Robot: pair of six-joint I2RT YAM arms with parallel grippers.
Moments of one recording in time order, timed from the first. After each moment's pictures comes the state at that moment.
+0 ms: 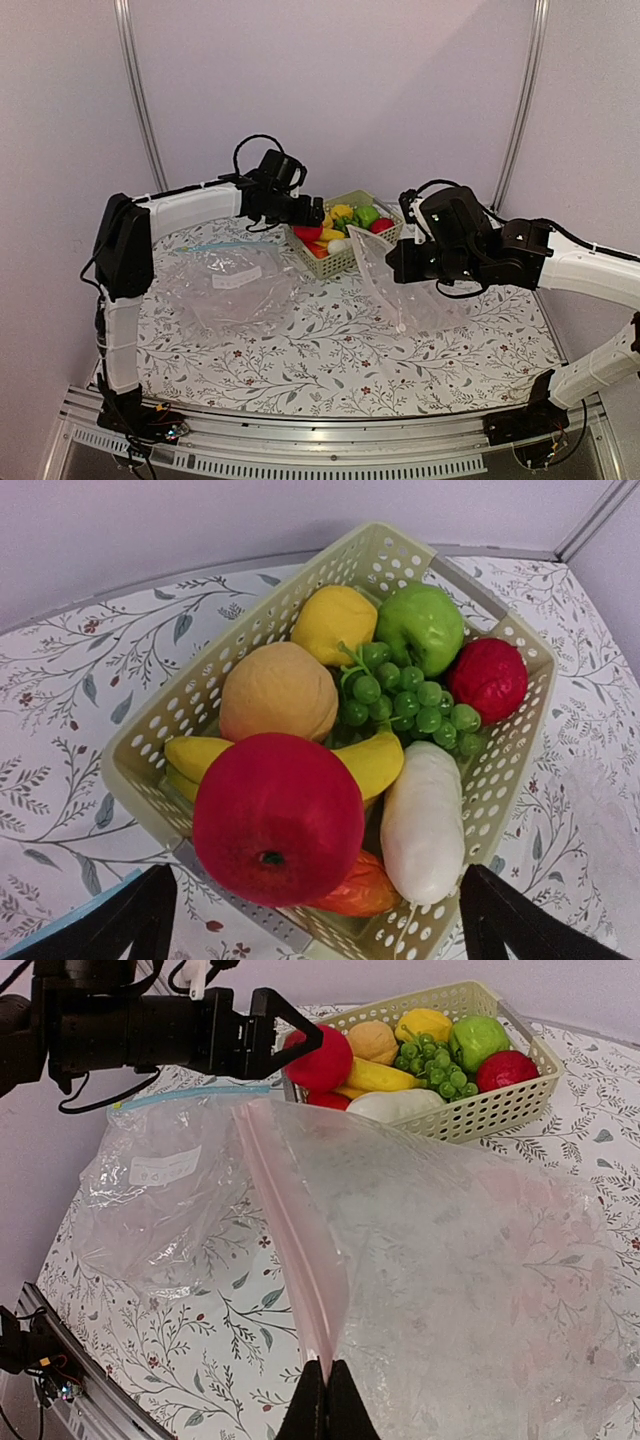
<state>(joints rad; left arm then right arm) -0.62 2.11 1.79 -0.41 -0.09 -0.32 0.98 1.31 1.14 -0.49 0.29 0.60</state>
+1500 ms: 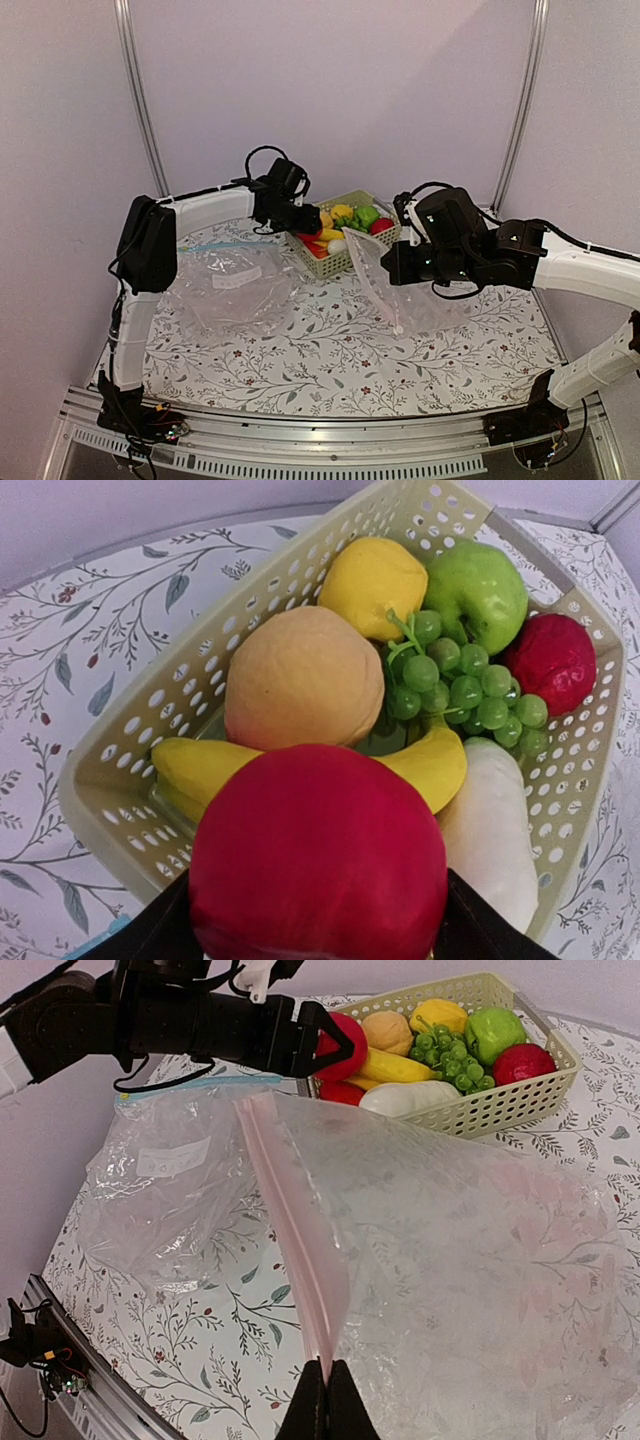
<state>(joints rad) -0.58 2.30 1.97 -0.51 -0.06 -0.31 0.98 1.33 1.15 -0.47 0.25 0.60</state>
